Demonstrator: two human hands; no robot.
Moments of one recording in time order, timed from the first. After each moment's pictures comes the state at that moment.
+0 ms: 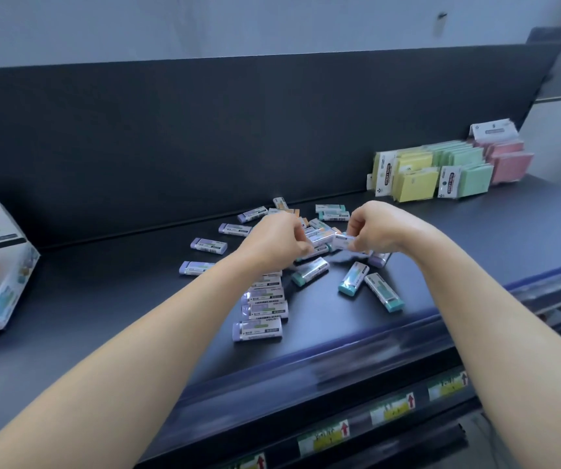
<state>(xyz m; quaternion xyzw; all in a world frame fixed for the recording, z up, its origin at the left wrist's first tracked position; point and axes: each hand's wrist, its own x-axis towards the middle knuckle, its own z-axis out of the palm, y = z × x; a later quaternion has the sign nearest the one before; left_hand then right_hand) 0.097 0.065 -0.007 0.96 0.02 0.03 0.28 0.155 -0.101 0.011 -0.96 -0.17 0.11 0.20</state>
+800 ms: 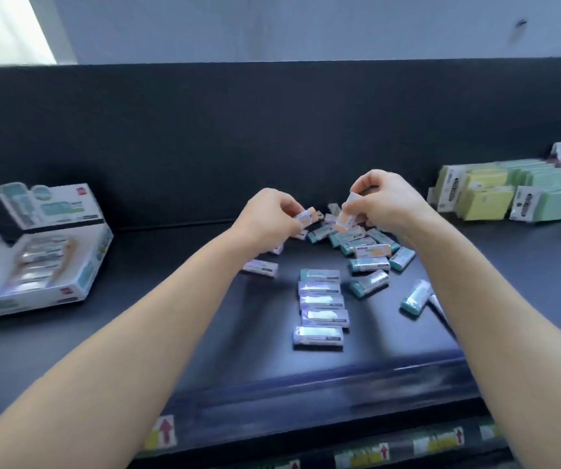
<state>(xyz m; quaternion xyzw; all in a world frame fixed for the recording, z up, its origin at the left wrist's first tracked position) 0.065 0.140 0.021 0.90 0.10 0.11 0.41 0.153 -0.021 0.028 -0.85 -0.18 0.05 0.50</state>
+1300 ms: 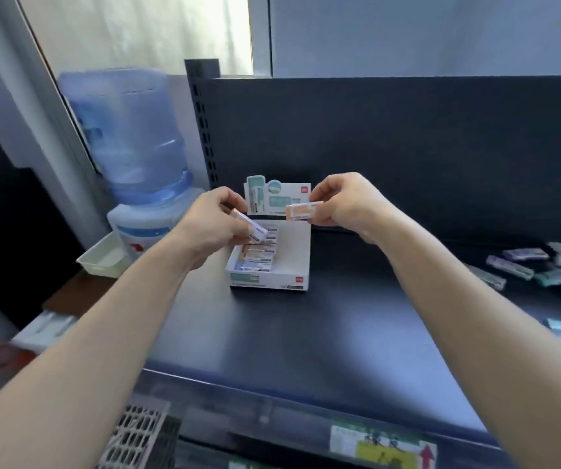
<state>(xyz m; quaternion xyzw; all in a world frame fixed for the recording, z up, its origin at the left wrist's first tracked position) -0.139 0.402 0.032 0.77 0.32 0.24 0.50 0.020 0.282 0.041 -0.77 -0.36 0.21 0.49</state>
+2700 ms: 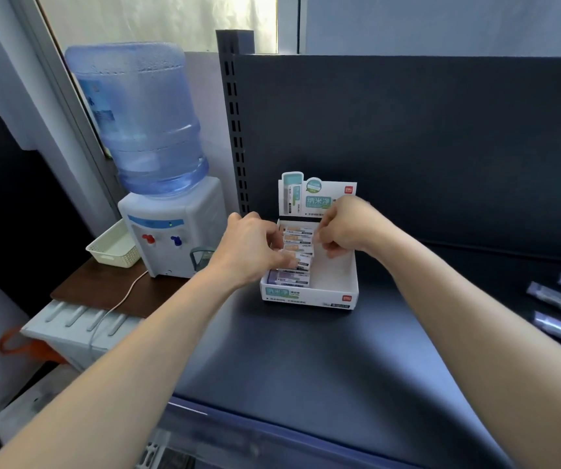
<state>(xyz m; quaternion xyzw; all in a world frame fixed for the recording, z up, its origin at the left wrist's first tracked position) -0.127 0.444 -0.014 0.91 0.31 0.16 0.21 0.013 0.356 0.012 -0.86 -0.34 0.23 0.31</state>
